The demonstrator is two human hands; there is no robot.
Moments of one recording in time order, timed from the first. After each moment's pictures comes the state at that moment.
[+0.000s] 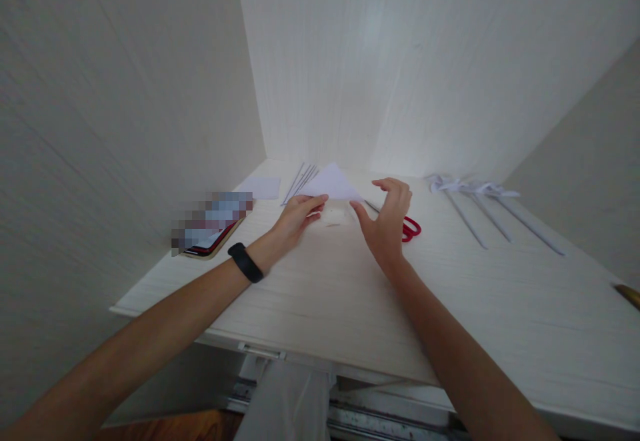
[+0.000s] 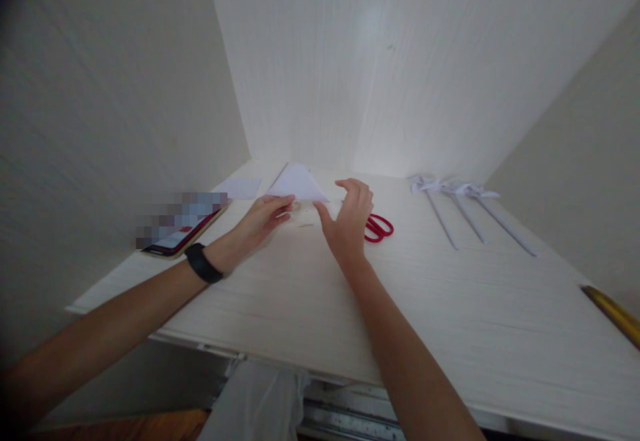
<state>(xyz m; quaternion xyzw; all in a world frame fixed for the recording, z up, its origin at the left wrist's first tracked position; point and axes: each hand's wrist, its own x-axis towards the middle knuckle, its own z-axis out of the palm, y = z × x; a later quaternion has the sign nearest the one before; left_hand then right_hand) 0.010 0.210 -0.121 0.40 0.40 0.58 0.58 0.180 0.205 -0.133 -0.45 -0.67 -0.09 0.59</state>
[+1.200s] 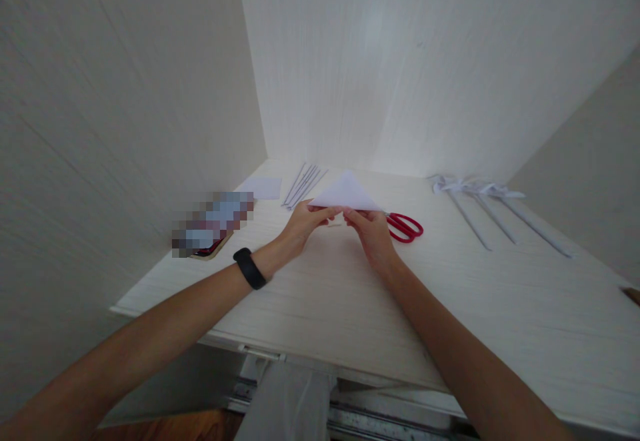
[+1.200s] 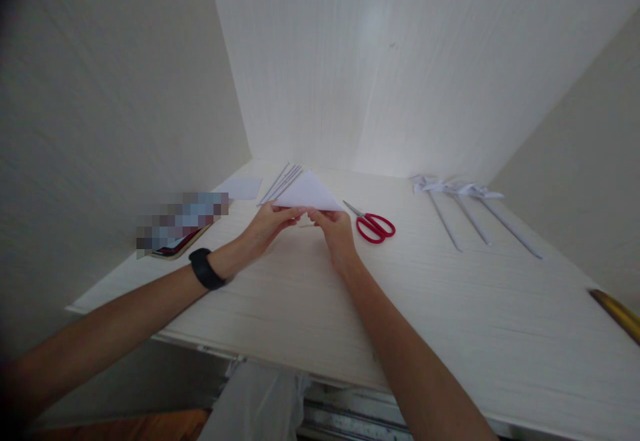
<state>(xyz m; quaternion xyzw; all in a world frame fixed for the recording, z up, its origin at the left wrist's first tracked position) 0.018 0.202 -0.129 0.50 0.40 0.56 0.54 0.159 0.209 -0.148 -0.36 -0.48 0.52 0.61</state>
